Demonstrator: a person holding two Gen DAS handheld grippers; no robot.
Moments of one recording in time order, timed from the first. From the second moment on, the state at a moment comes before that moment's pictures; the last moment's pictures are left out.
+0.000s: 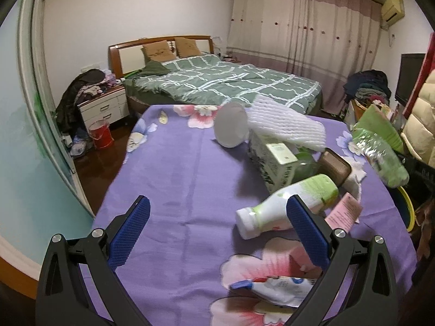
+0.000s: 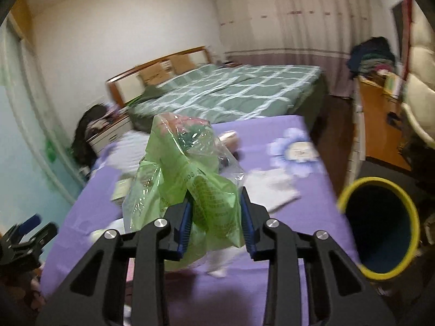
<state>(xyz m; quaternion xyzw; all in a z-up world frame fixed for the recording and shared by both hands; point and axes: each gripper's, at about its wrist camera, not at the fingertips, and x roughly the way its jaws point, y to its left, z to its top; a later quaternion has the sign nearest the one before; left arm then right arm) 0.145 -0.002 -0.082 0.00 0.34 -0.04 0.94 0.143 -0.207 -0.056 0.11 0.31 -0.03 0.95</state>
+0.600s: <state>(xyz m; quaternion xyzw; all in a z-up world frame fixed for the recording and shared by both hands) 0.151 -0.086 -0.107 0.05 0.36 -0.13 0.92 0.136 -0.402 -0.128 0.19 0.34 -0.36 0.85</state>
